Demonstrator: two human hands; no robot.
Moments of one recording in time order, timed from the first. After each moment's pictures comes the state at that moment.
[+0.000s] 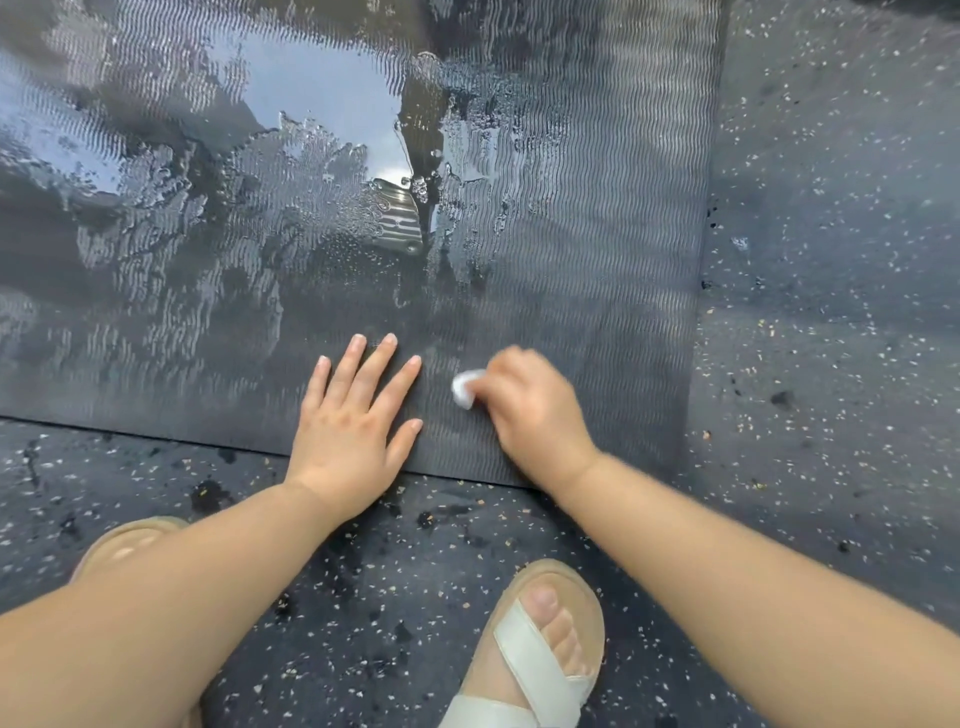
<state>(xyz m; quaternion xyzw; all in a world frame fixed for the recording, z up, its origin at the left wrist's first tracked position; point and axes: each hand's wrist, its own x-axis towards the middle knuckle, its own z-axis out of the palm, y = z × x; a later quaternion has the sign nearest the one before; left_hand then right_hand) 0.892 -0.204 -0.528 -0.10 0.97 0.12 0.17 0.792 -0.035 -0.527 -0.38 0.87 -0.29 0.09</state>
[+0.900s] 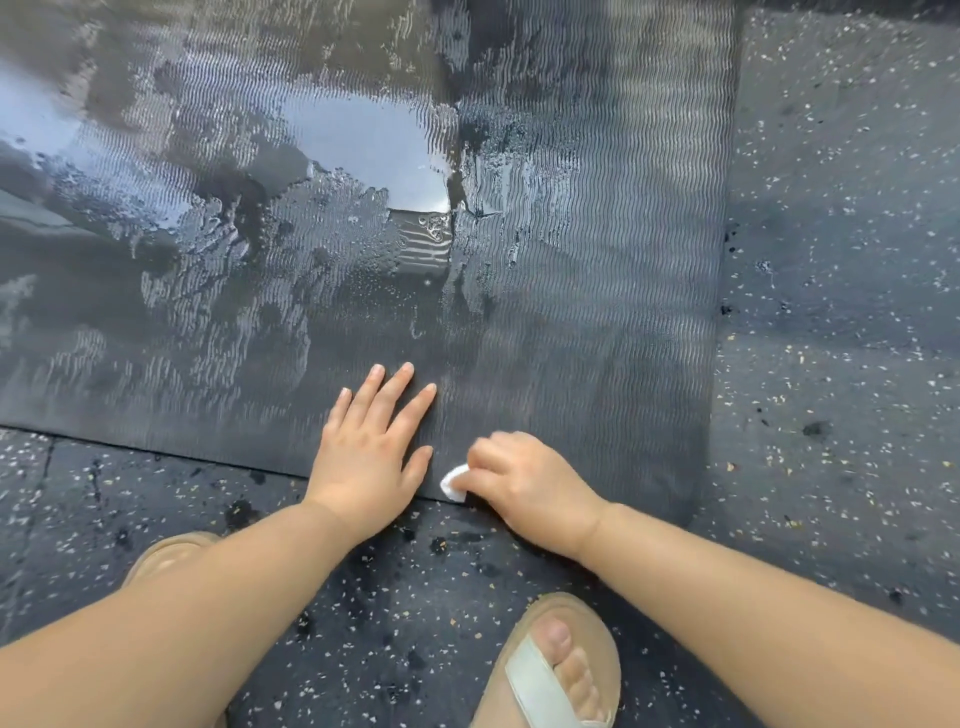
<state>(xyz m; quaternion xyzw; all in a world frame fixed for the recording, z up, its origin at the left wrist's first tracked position) 0.886 -0.203 -0.521 -0.12 0.97 0.10 0.20 0.806 -0.023 -0.530 -0.57 0.76 -0.26 0.17</state>
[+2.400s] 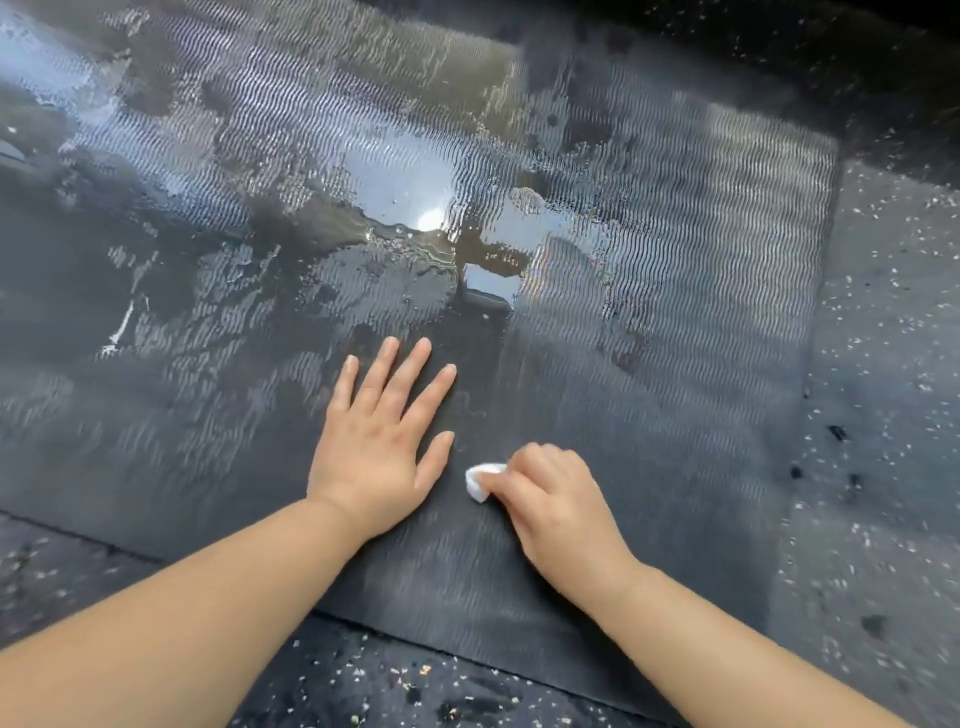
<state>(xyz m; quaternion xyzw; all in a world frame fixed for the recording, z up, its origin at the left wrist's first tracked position) 0.809 -0.269 -0.551 -0.12 0.99 0.08 0.08 0.736 -0.086 -0.538 -0.47 0.84 -0.25 0.12</state>
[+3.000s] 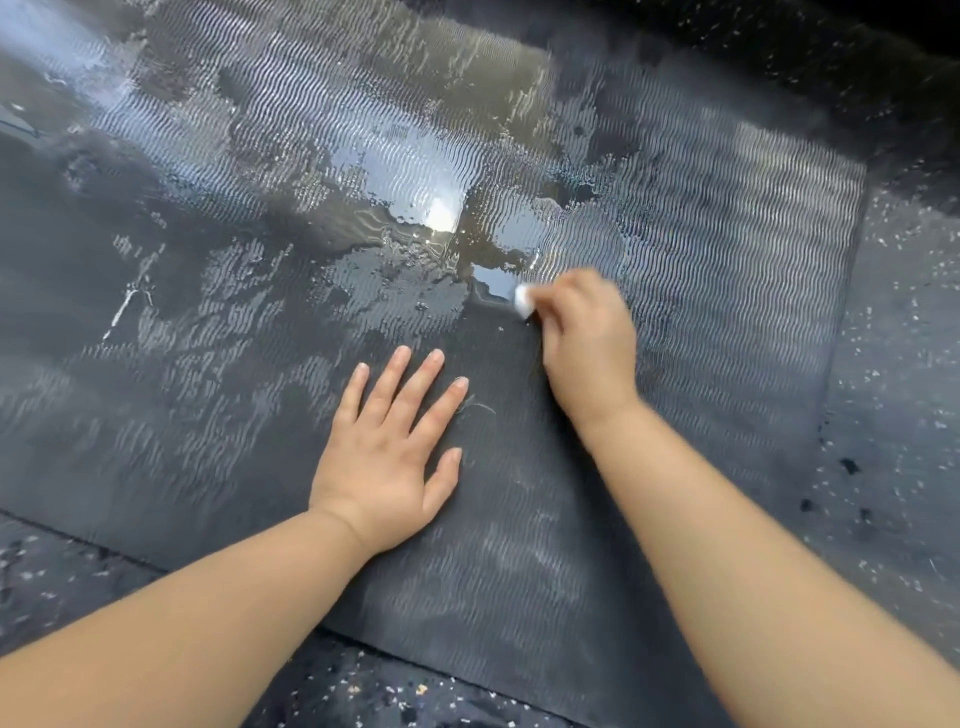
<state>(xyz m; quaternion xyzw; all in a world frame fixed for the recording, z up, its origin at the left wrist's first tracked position) 0.807 -0.267 -0.542 -0.13 0.98 0.08 0.10 0.627 -0.167 -0.544 -0.35 0.89 -0.28 -0.02</state>
